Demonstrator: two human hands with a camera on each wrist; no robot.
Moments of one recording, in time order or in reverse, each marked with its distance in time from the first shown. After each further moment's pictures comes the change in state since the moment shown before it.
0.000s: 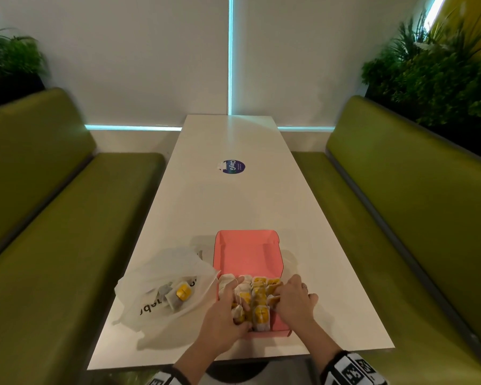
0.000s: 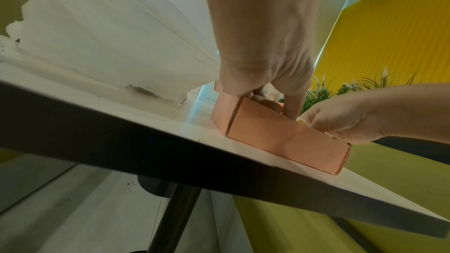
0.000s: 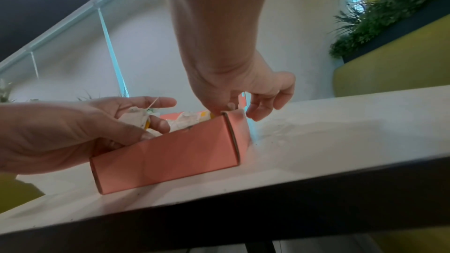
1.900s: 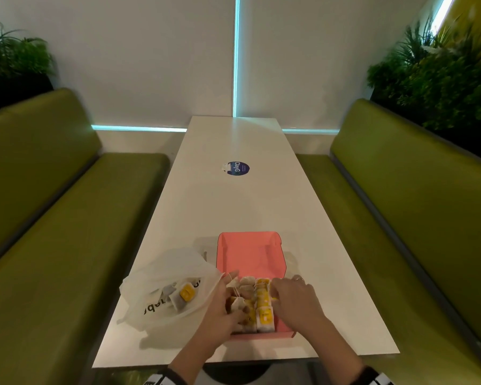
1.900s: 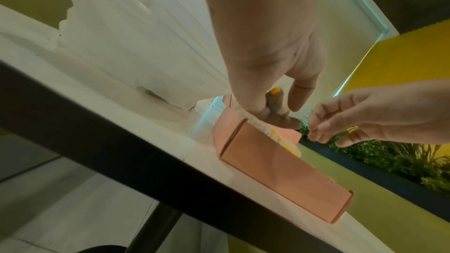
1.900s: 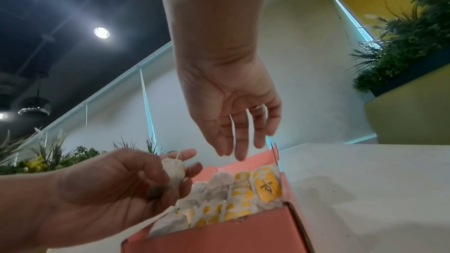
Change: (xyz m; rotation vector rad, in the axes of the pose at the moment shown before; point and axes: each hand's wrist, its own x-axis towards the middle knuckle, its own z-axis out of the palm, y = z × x) left_hand -0.002 0.007 -0.014 -0.485 0.019 -0.105; right_hand -0.026 -0.011 -0.049 -0.060 -0.048 -0.374
